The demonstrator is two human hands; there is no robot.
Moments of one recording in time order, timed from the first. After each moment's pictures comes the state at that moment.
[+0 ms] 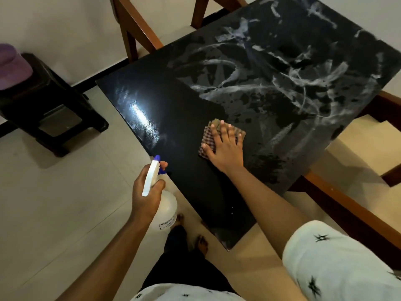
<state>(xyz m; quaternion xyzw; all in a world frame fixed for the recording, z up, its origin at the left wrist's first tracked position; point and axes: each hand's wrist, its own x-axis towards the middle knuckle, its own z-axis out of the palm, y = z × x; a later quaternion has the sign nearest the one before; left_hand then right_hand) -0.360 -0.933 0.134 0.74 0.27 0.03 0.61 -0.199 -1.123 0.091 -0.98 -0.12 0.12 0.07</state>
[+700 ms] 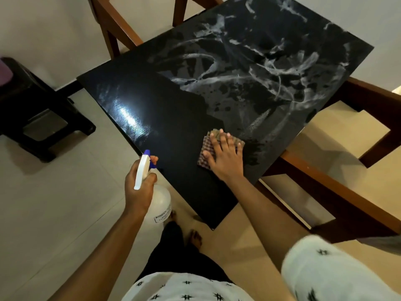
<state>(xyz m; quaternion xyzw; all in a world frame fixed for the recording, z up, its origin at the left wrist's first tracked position) -0.377 -0.960 0.130 0.75 0.27 0.06 0.61 -0.266 -1.180 0.096 -0.98 -0.09 0.13 0.08</state>
